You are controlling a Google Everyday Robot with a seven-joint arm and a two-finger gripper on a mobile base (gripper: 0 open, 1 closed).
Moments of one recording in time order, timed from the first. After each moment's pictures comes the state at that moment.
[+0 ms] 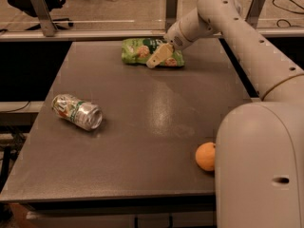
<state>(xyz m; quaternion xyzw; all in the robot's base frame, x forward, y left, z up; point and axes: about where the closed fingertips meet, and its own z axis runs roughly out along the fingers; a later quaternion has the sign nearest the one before) 0.801 -0.038 0.843 -0.52 0.76 0.15 0.37</state>
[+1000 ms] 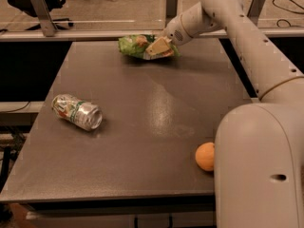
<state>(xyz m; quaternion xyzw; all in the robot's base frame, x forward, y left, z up) 0.792 -0.021 0.868 -0.51 0.74 0.21 0.38</state>
